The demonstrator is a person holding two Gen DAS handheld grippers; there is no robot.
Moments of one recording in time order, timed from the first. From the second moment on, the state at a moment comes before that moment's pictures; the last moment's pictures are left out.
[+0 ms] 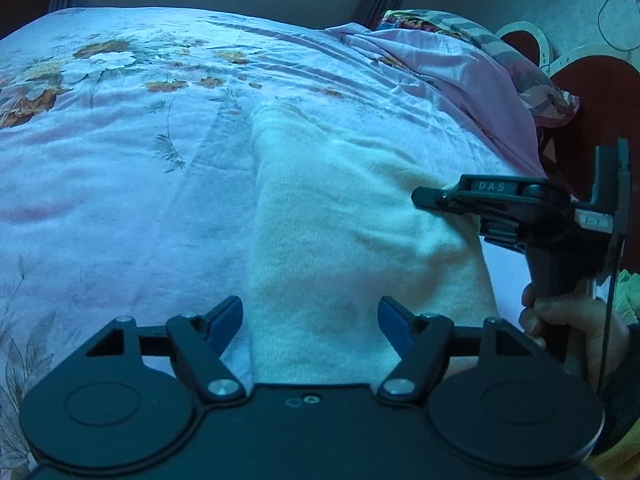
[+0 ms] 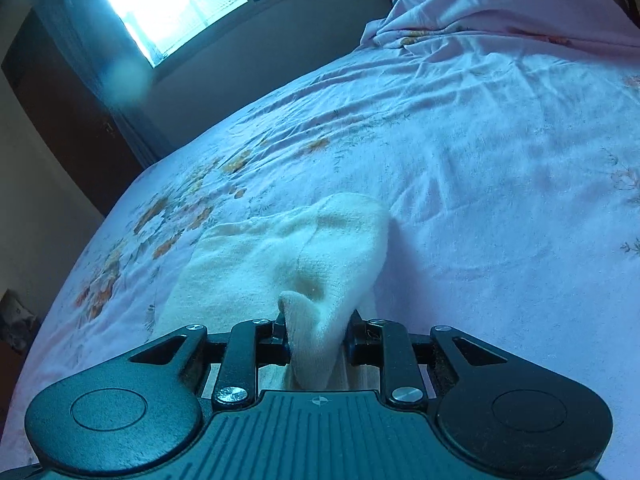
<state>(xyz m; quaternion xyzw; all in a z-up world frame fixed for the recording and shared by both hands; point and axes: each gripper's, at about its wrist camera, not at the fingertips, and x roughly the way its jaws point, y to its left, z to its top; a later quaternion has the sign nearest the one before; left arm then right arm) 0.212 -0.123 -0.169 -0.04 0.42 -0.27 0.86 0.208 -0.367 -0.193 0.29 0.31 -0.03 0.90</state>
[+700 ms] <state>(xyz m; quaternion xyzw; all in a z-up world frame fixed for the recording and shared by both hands) 0.247 -0.146 -0.143 -0.06 0.40 -0.26 0.88 0.166 -0.307 -0.164 0.15 0.33 0.01 0.93</state>
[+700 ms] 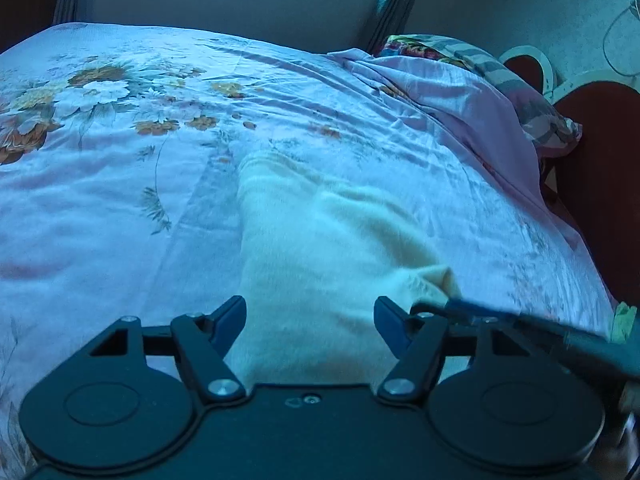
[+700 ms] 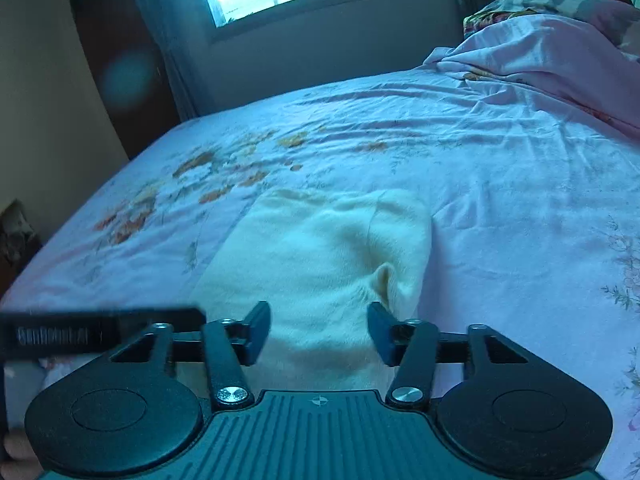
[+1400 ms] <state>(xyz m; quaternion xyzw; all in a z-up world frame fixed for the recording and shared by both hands) 0.210 -0.145 -0.193 0.02 0.44 -0.24 0.86 0.127 -0.269 -0.200 0.09 0.36 -0.01 0.93</state>
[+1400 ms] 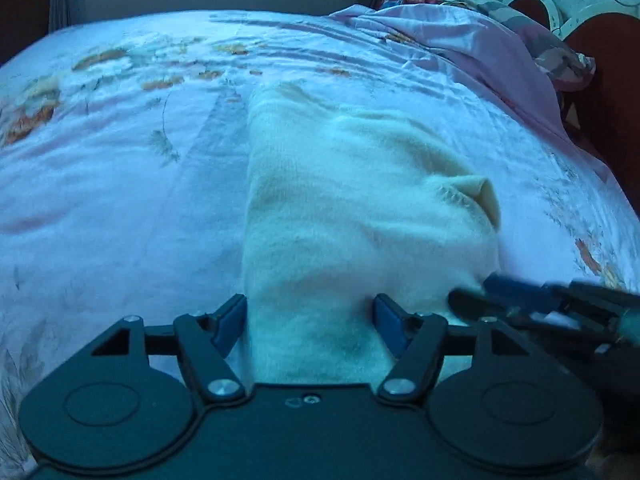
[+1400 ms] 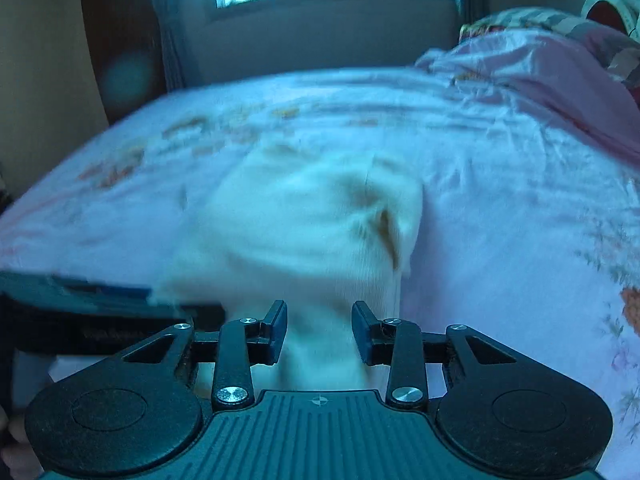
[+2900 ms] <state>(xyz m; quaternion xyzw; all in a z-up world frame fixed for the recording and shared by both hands) 0.257 -0.154 -0.198 -0.02 0.43 -0.26 0.86 0.165 -0.328 -0.184 0.21 0.31 -0.03 0.93</state>
